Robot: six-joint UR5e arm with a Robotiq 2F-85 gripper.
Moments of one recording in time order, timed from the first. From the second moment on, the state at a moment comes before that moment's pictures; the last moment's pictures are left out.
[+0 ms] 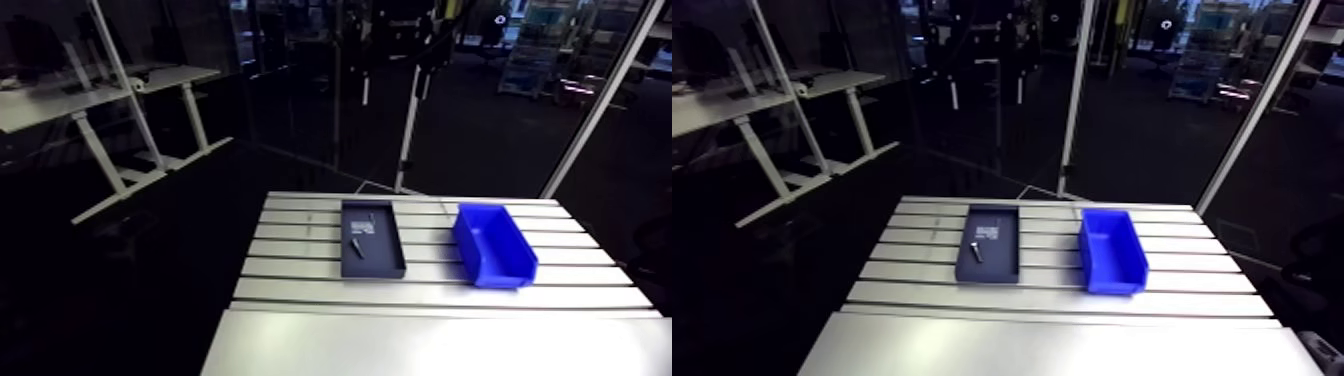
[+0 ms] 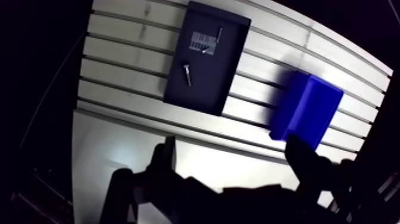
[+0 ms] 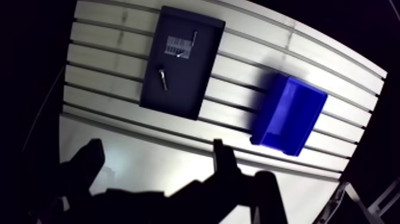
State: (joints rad) arm 0.01 -1.40 1.44 -1.62 -1.59 -1.86
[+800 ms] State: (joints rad) arm 0.06 -1.35 1.59 -1.81 -1.64 -2.00
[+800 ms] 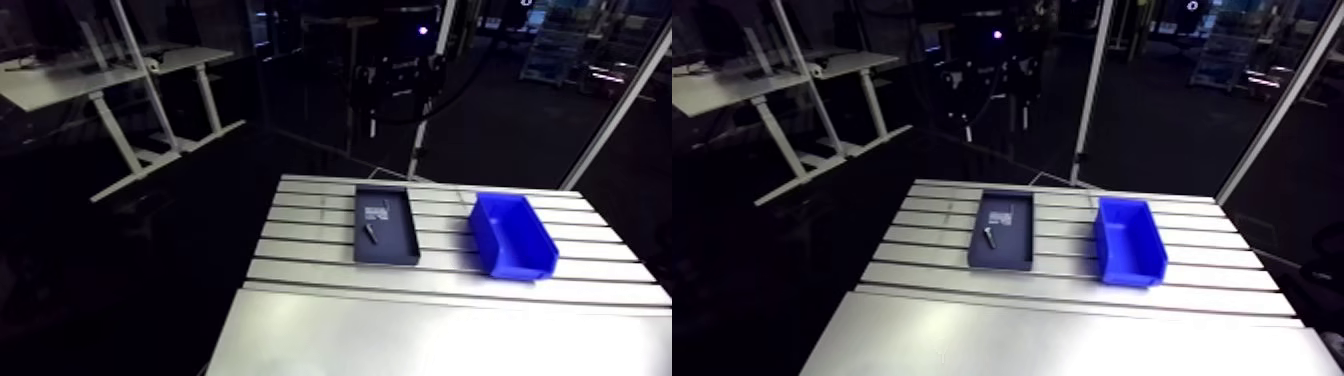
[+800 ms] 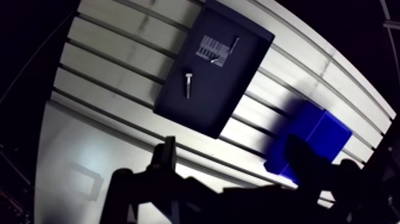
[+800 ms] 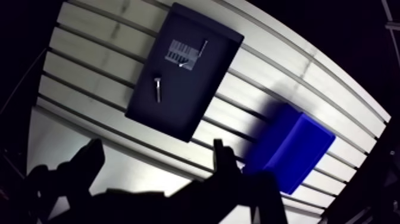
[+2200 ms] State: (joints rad) arm 0.08 -1.18 1.73 -2.03 -1.65 -2.03
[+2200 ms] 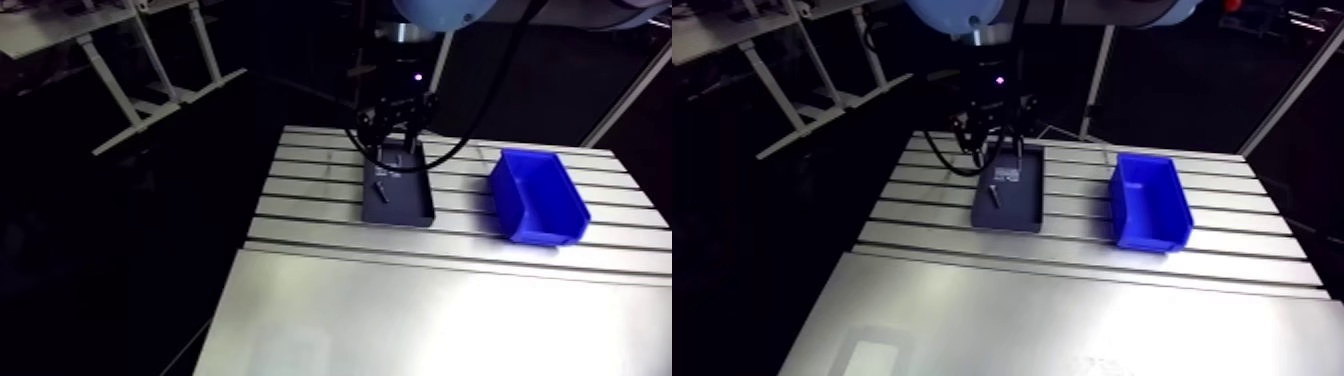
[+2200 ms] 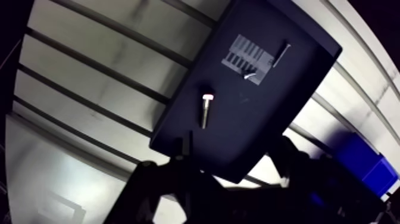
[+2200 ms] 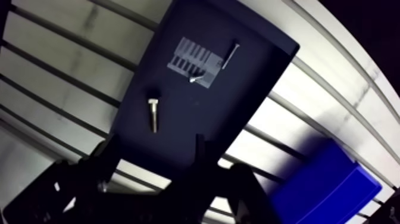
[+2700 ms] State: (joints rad) arm 0.08 -1.17 1.79 -2.08 -1.65 -2.03
